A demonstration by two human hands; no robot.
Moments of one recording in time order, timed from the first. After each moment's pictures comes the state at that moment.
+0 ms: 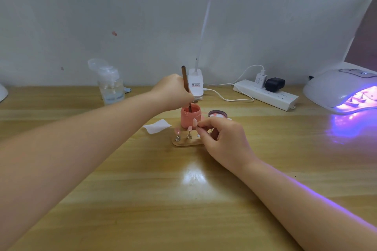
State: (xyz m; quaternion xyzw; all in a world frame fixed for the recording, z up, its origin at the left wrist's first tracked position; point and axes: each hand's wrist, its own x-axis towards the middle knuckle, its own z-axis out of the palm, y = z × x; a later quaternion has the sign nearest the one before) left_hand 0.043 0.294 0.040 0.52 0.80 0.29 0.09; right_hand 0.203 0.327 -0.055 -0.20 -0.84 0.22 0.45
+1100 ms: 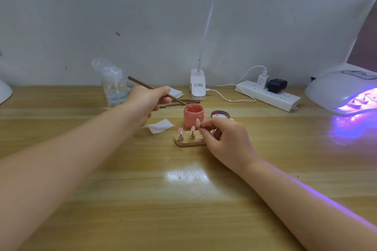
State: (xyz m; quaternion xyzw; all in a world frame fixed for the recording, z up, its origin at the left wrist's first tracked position) left_hand 0.009 0.261 0.016 0.25 0.74 0.57 0.24; right_hand 0.204 0.326 -0.054 -0.21 -0.85 0.21 0.44
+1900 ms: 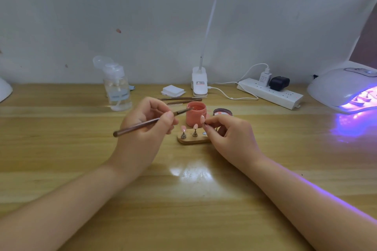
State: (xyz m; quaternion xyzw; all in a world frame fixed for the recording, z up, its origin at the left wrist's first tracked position) left_hand 0.062 0.185 -0.024 0.48 0.55 0.67 0.11; right_hand 0.206 0.326 -0.050 -0.23 -0.84 0.24 0.43
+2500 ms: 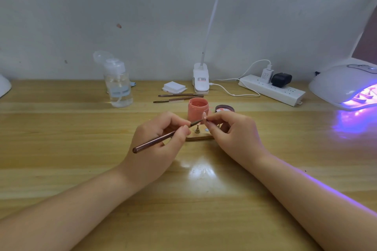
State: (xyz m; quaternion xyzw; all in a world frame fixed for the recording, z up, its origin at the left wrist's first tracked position) left_hand 0.075 0.178 -0.038 0.56 0.58 0.58 0.04; right_hand 0.207 0.322 -0.048 -0.23 -0.84 0.24 0.43
